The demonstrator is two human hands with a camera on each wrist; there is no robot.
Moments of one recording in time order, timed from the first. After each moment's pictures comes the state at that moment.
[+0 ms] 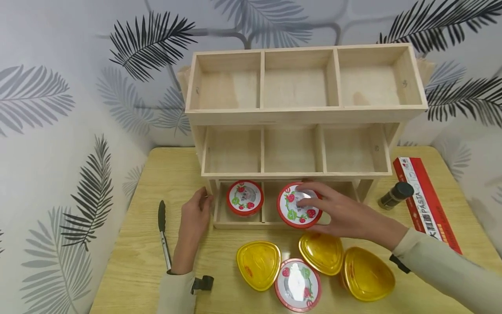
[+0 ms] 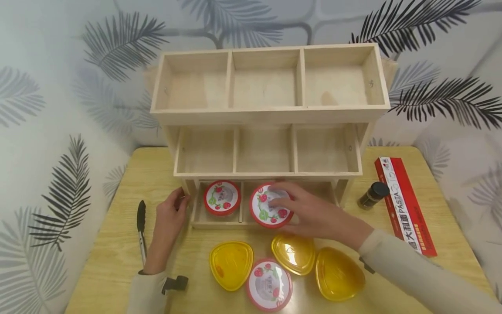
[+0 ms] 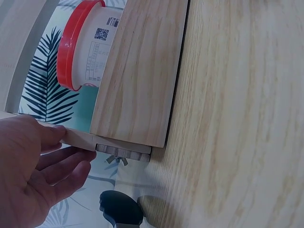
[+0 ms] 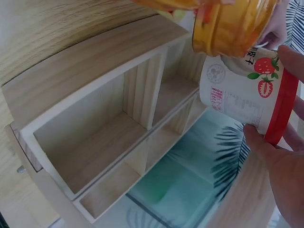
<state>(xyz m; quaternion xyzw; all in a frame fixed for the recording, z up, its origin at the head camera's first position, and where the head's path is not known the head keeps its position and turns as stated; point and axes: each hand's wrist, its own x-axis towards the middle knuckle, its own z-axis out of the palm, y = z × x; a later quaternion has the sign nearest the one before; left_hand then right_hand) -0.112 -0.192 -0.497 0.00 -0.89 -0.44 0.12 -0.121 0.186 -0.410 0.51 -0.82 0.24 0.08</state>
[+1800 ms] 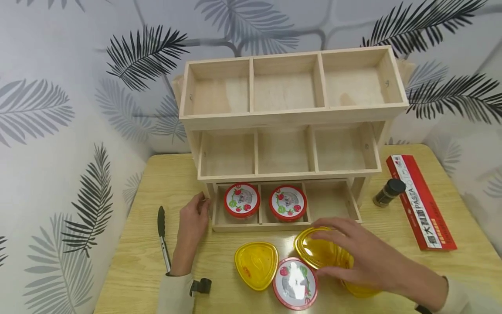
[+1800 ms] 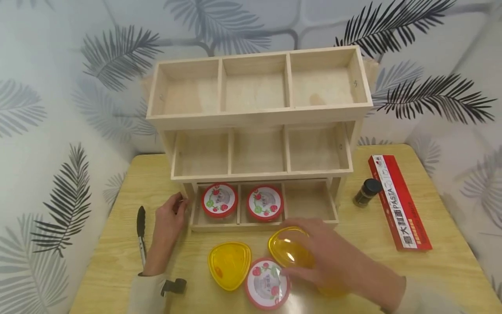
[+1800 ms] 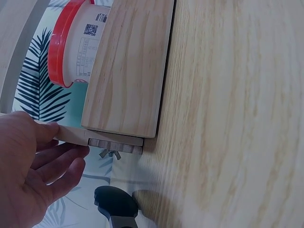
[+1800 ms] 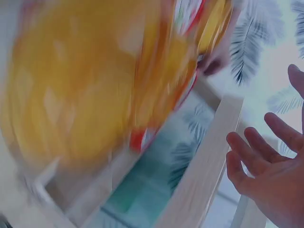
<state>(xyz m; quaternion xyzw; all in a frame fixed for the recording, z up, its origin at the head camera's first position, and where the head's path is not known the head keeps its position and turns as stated) -0.114 -0.192 -0.500 0.01 -0.90 -0.42 0.13 -0.024 0.200 -0.380 0.41 -0.88 0.24 0.07</state>
